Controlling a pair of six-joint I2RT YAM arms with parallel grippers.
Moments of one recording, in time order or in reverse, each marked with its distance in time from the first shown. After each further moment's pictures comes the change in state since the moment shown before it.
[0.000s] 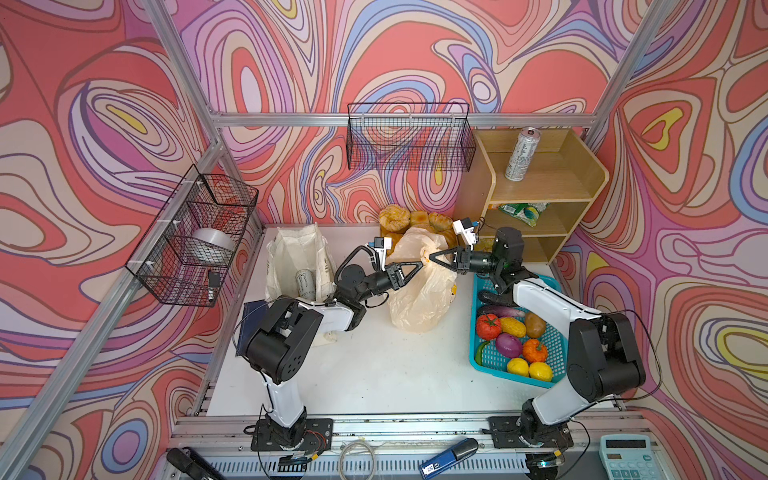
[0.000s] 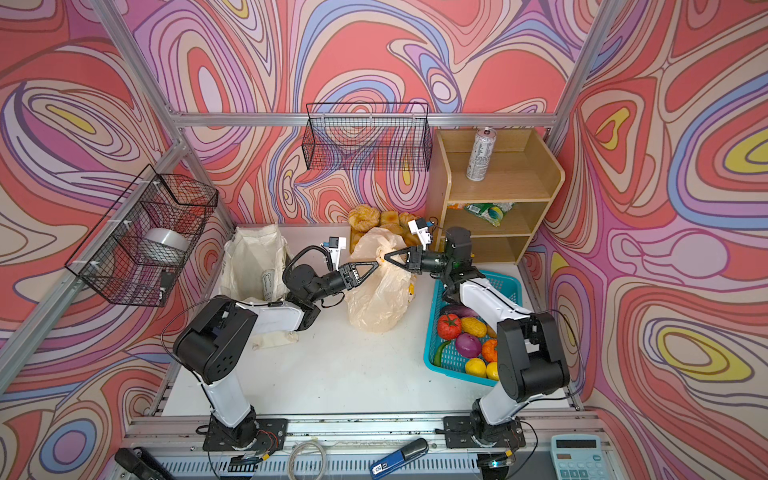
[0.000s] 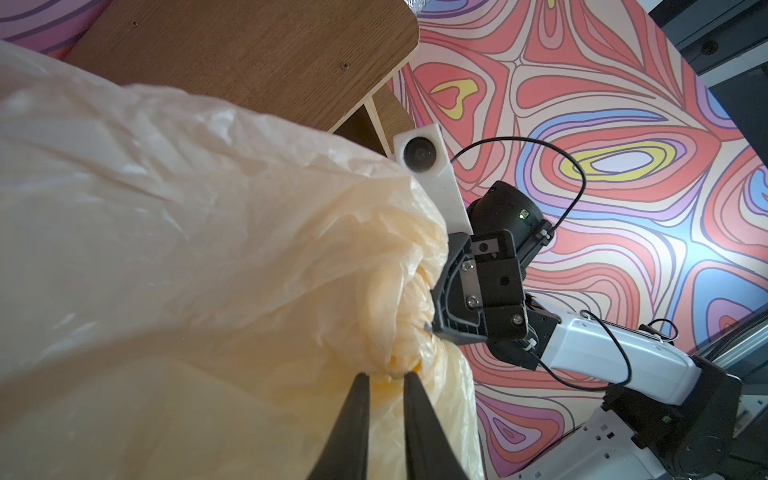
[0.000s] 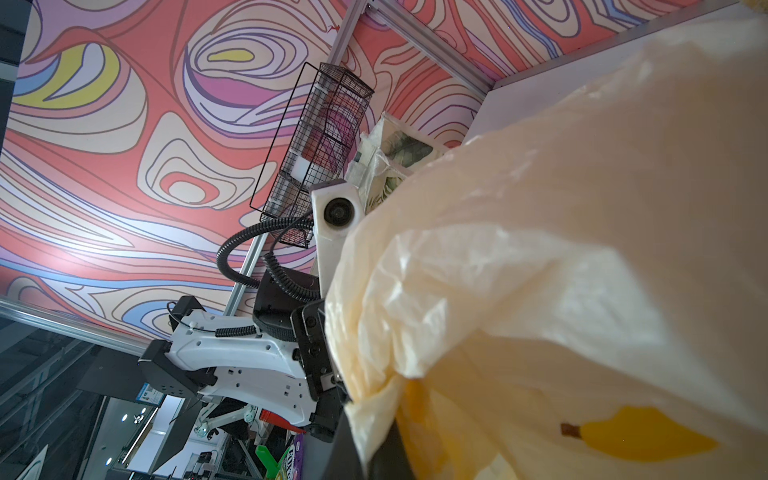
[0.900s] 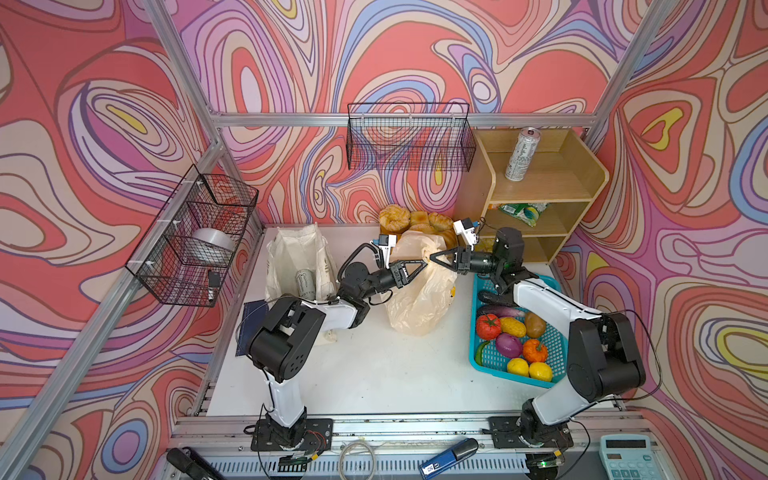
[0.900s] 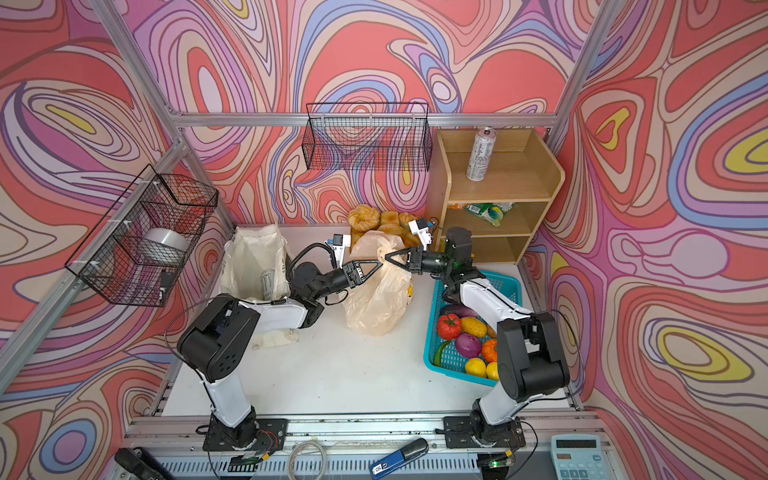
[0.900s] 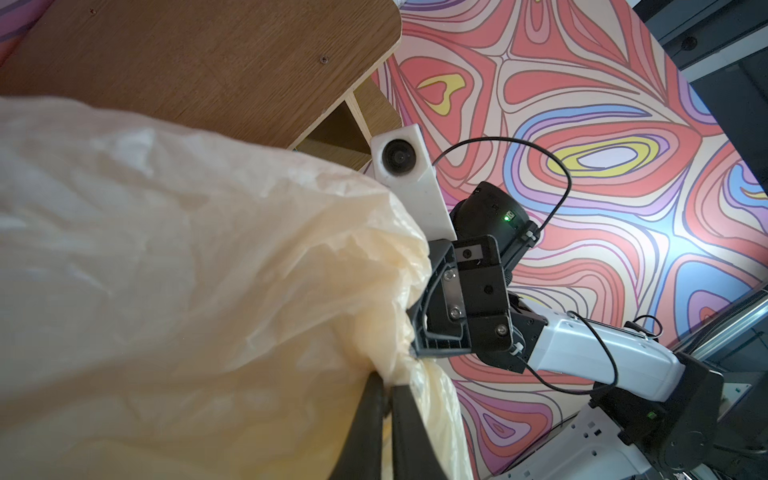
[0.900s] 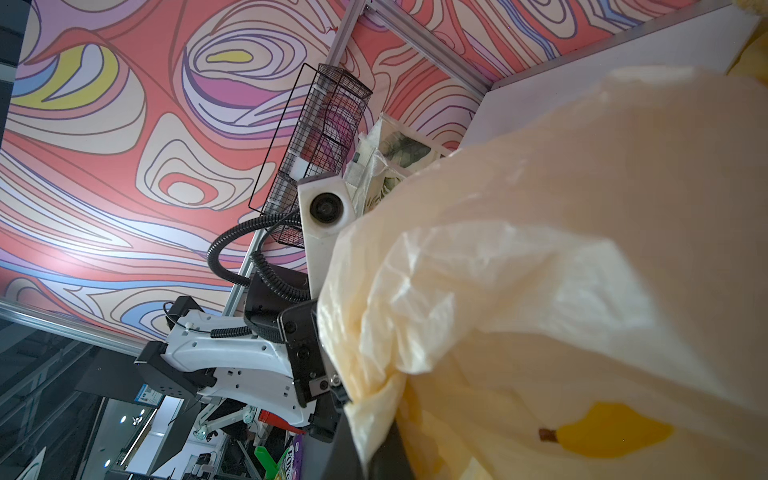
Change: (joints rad) left arm -0.021 0.019 0.047 0.000 0.014 -0.018; right arm 0.000 0.000 -0.004 0.000 0.000 -0.004
